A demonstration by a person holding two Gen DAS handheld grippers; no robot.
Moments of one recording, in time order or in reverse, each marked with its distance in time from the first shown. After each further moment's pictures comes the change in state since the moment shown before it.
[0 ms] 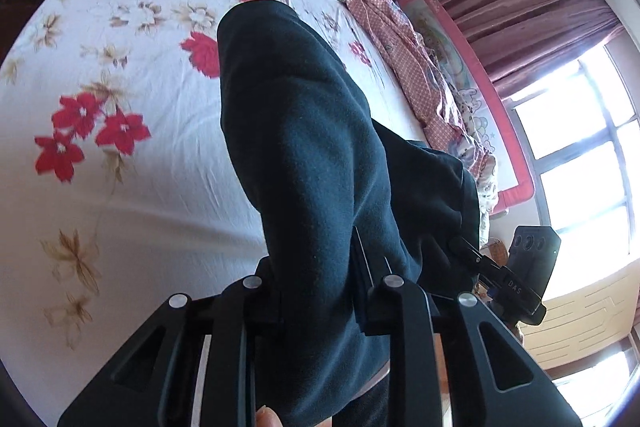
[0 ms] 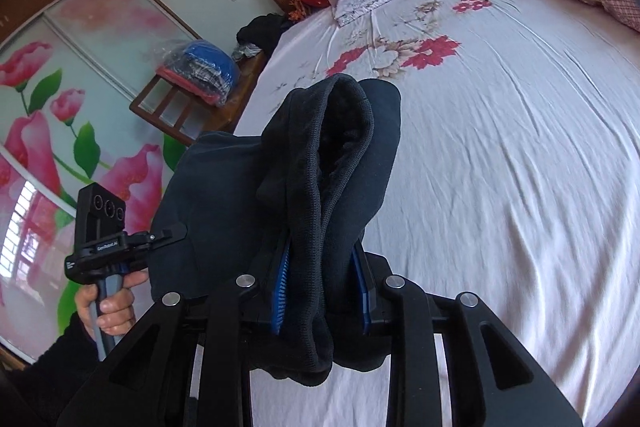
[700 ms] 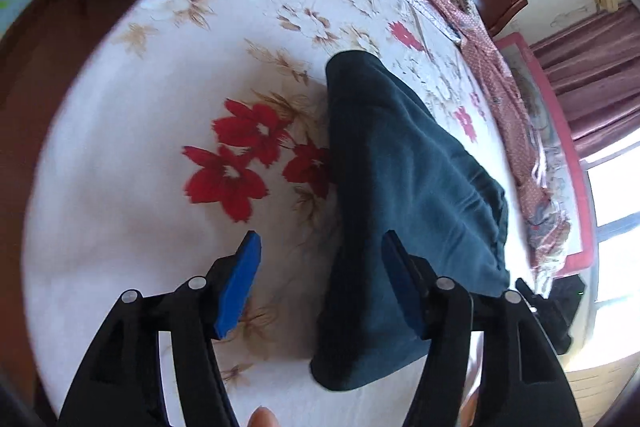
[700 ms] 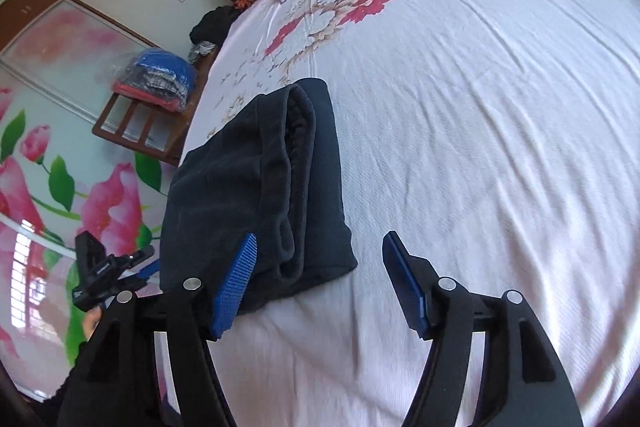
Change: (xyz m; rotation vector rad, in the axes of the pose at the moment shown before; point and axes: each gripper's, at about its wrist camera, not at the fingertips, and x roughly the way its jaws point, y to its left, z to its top) left arm -0.006 0.111 0.007 -0.158 -0.096 0.310; right arm 0.043 -0.055 -0.015 0.159 0.063 -0.093
